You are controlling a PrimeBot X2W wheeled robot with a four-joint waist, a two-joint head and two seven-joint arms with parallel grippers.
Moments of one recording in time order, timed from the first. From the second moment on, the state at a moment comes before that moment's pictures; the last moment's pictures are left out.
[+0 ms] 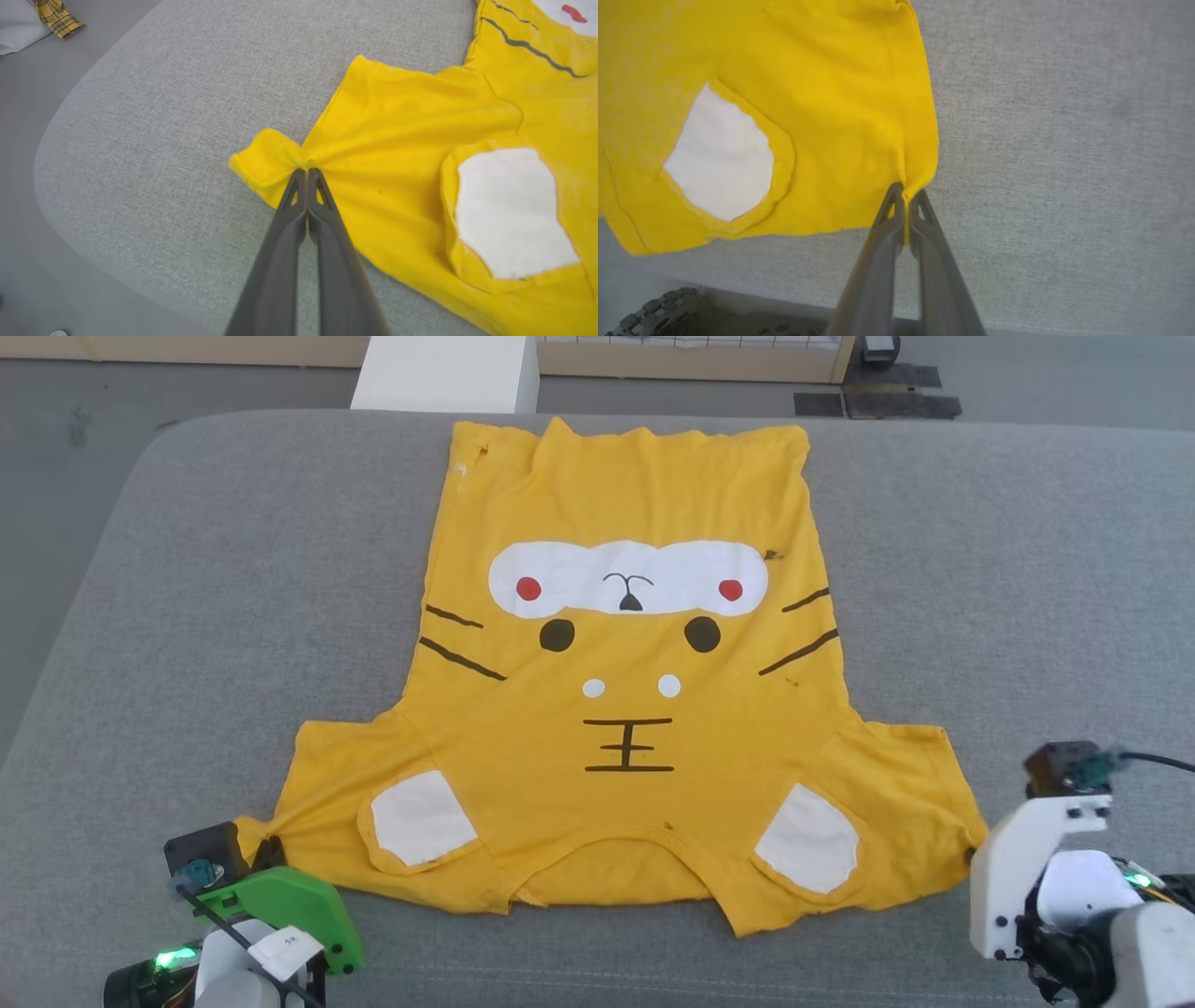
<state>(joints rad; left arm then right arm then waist) -0.11 0.22 -0.11 0.35 -0.39 0.29 0.05 -0.12 -0.10 -0.15 0.13 0.13 0.13 0.78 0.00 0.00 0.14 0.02</state>
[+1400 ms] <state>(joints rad) -0.15 0.12 -0.27 0.03 -0.33 0.27 -0.17 -0.99 -0.22 -0.22 0.42 0.13 0.13 0.54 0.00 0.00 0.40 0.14</state>
